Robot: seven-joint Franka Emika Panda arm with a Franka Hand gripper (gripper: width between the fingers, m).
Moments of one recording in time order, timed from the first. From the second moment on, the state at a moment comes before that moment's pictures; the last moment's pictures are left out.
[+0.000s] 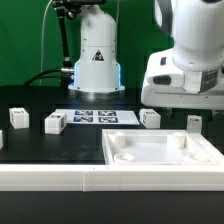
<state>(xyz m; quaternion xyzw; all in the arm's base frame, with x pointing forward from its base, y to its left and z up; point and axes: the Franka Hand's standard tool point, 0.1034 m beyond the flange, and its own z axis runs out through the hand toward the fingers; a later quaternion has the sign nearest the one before) 0.441 0.169 0.029 -0.94 0.14 0.32 0.07</state>
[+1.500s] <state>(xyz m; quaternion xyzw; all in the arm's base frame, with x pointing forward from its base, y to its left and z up) 0.428 0.180 0.005 -0.91 0.14 0.40 0.06</state>
